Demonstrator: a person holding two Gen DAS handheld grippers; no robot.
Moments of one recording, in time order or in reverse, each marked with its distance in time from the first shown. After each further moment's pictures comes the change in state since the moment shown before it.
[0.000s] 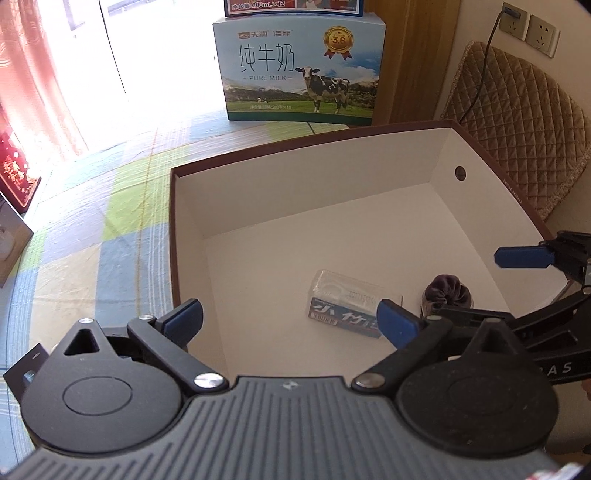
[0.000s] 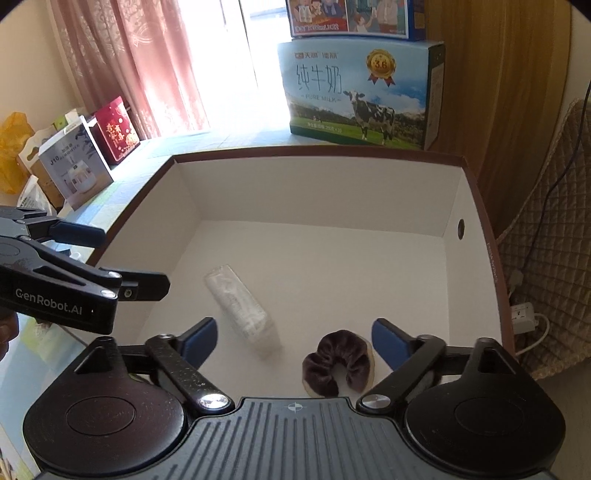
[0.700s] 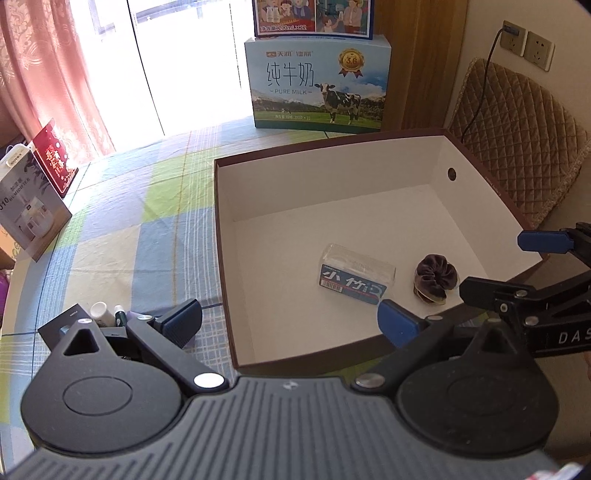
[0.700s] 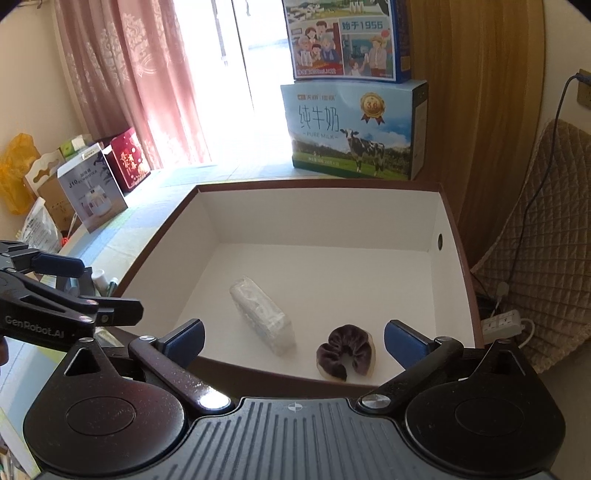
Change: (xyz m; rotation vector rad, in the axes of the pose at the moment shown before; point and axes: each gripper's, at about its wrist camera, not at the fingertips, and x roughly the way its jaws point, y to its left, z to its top) left arm -0.069 0.000 -0.039 -0.041 -0.050 0.048; right arm -0.056 0.021 -0.018 0.014 -0.110 -0.010
